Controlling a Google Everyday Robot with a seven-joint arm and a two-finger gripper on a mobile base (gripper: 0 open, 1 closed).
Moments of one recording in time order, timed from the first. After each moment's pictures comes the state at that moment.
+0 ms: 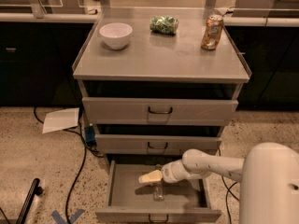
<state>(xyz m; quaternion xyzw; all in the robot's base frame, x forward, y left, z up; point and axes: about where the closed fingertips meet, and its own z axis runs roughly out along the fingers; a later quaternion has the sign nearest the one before) 0.556 -0.034 0.309 -0.14 0.92 0.34 0.12</state>
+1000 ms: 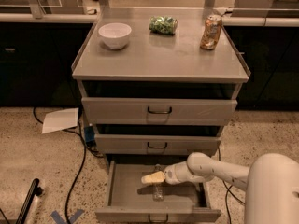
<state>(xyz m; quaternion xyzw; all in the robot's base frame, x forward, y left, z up) 0.557 -0.035 0.294 -0.14 0.91 0.38 0.13</state>
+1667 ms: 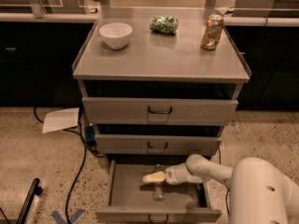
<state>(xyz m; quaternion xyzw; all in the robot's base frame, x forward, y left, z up) 0.581 -0.047 0.236 -0.10 0.91 0.39 0.11</state>
